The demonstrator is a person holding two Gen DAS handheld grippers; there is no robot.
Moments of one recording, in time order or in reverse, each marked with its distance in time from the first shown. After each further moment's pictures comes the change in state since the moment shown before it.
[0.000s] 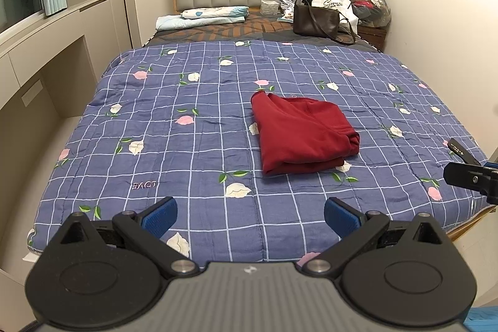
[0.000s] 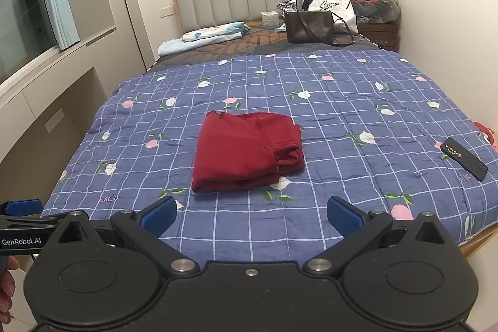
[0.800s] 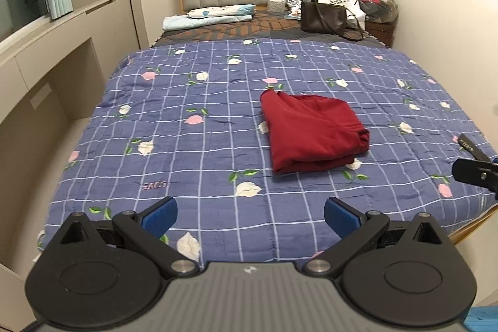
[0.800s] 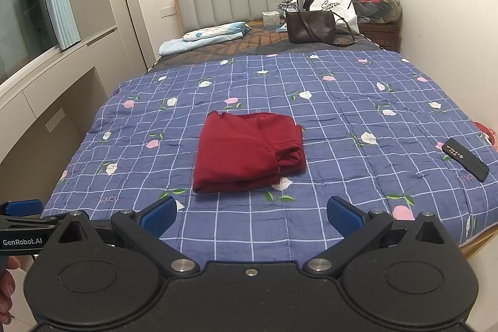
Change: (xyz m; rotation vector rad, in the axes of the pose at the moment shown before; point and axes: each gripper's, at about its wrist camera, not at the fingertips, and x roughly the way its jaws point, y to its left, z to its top) left arm 0.003 0.003 0.004 0.015 0.007 0.049; right arm 0.002 0.001 0.001 0.000 -0.001 -0.002
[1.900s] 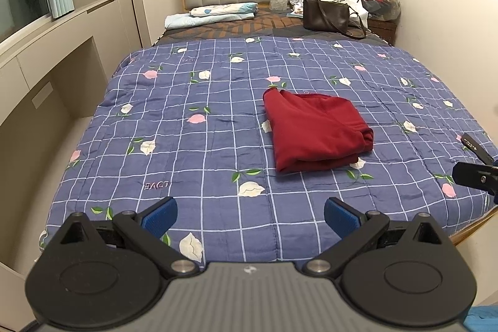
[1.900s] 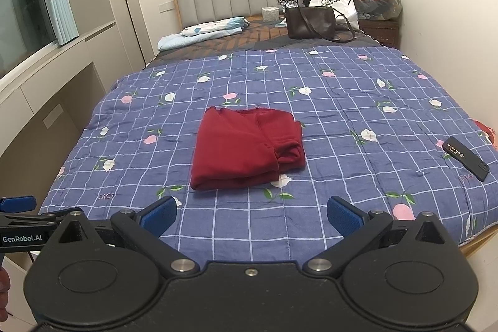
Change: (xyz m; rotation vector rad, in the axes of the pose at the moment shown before) left arm 0.007 0.008 0.001 0.007 0.007 -0.004; right arm 0.010 0.000 -0.005 -0.005 0.016 -0.005
